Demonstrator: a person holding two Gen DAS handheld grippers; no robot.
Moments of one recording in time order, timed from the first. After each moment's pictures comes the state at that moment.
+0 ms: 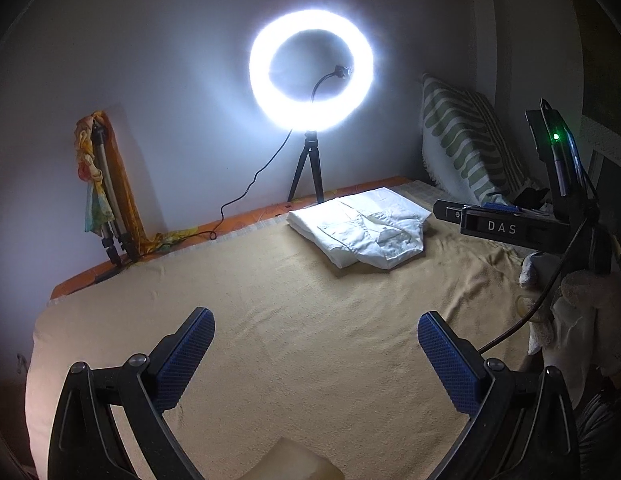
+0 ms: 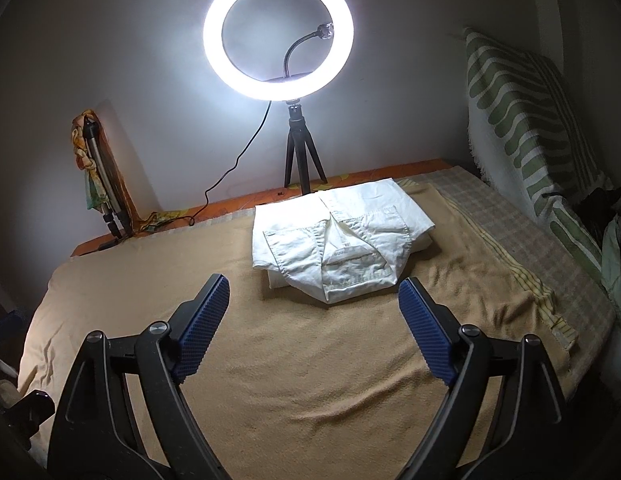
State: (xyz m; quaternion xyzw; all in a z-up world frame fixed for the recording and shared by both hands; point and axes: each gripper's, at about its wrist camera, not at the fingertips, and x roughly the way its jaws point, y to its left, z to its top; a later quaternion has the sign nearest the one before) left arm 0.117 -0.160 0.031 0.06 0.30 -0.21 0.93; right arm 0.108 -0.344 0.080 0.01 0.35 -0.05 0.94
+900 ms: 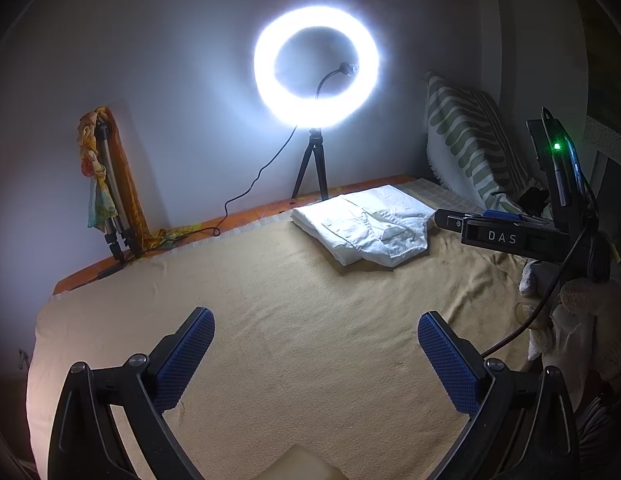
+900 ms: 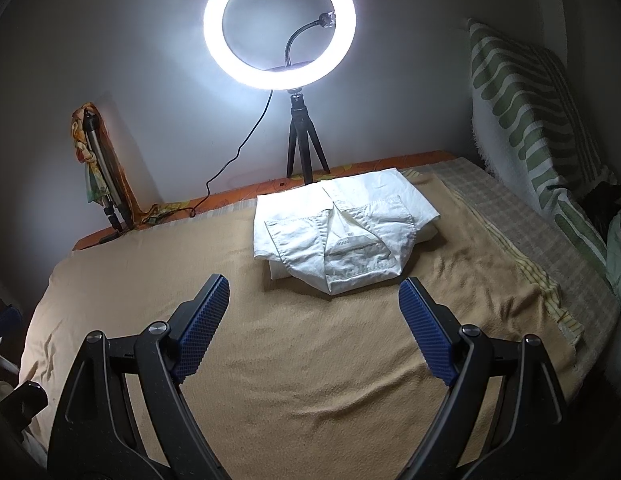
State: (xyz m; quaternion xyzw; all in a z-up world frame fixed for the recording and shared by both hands) left arm 0.118 -0.158 0.029 0.06 0.30 -0.20 0.93; right arm 0.108 -0.341 0.069 0.02 0.36 -0.05 0.93
